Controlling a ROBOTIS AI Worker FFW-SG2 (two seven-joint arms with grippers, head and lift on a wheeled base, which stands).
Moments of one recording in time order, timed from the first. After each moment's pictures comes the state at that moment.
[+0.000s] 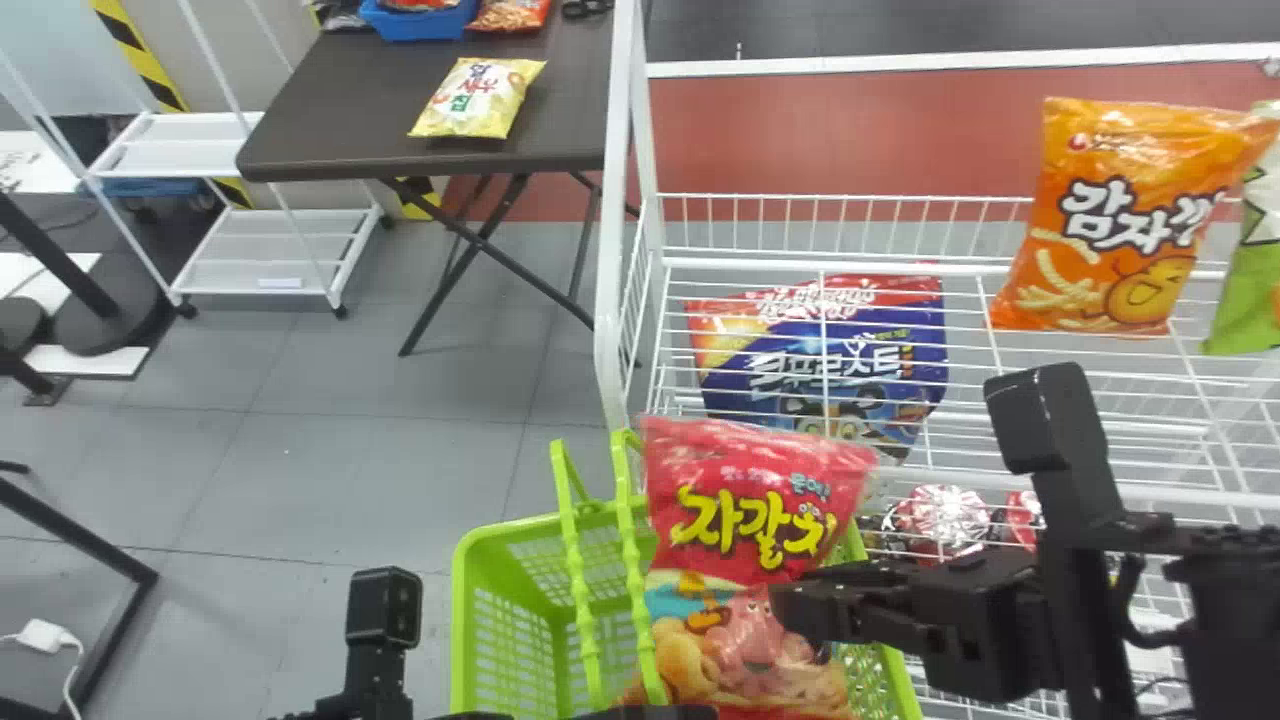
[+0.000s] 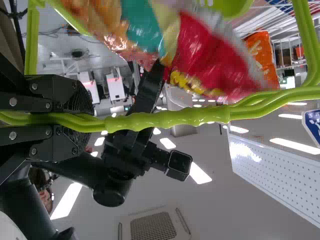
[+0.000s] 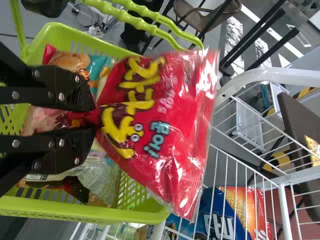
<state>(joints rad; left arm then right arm) 0.45 0.03 0.27 -2.01 0.28 1.42 -1.57 0.23 -0.14 0.08 -2.42 -0.58 1.56 0.20</state>
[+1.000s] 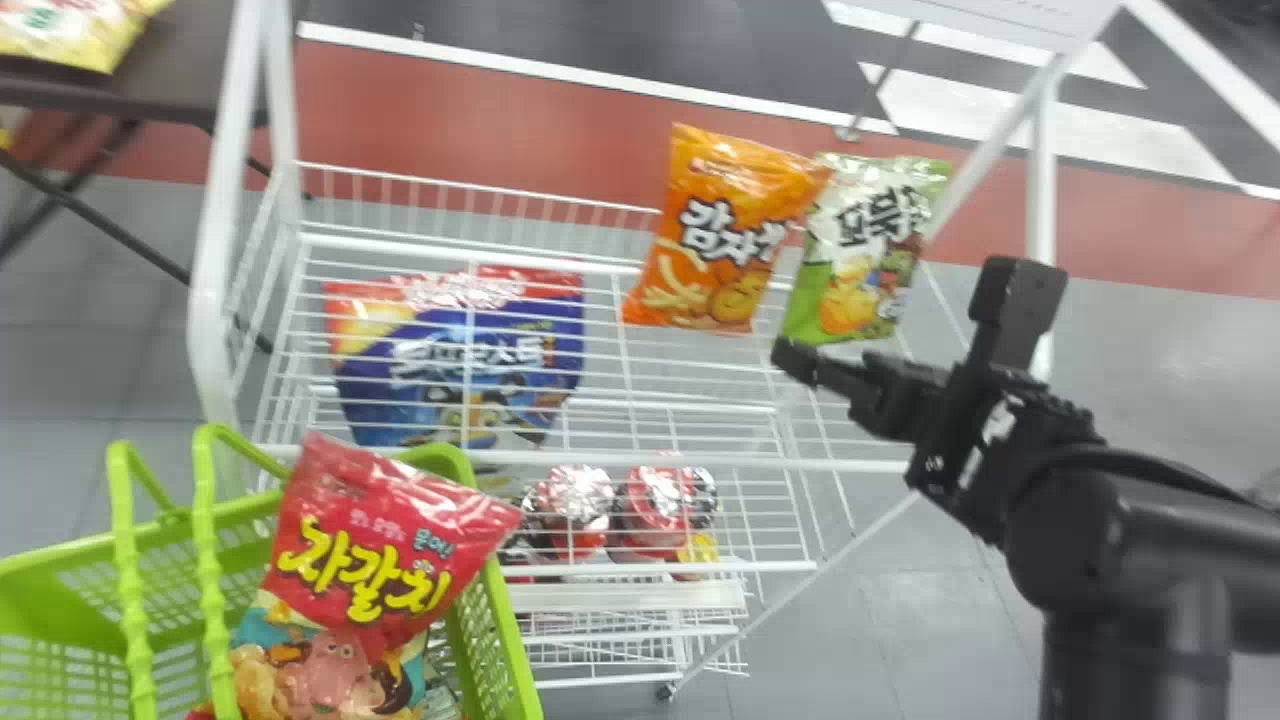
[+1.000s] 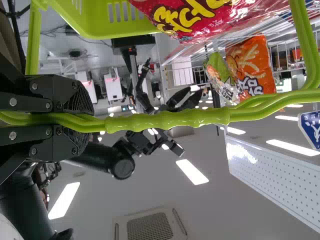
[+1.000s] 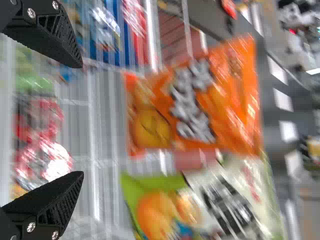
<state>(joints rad) 0.45 0.03 0.28 -1.99 0.29 1.41 -1.57 0.12 -0.14 -0.42 -2.11 -0.21 1.00 0.26</state>
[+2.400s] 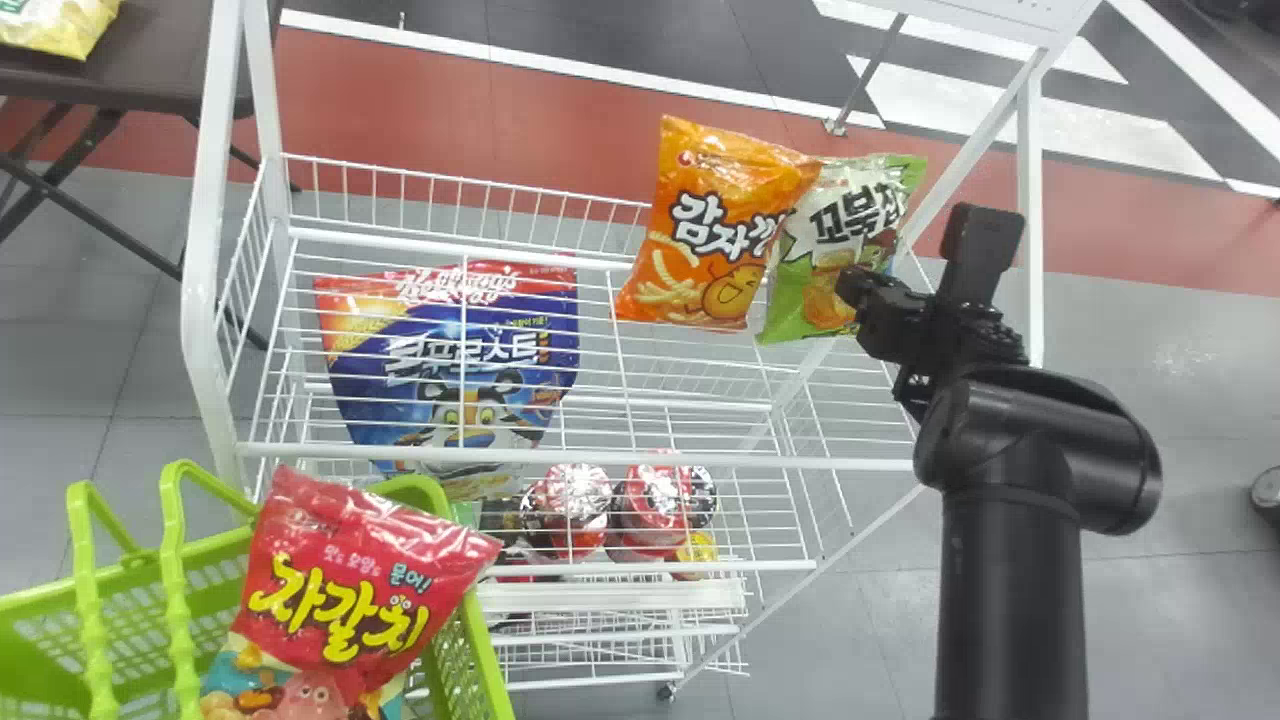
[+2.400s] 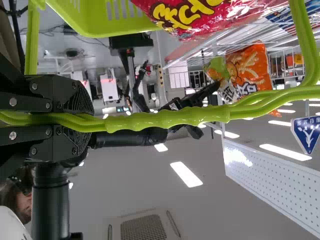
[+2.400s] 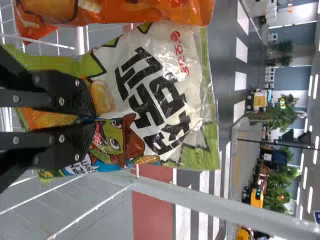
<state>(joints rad) 0.53 0.03 0.31 -2.03 0.31 1.41 -1.57 -0.14 -0.12 -0.42 -1.66 0.12 0.65 0.29</state>
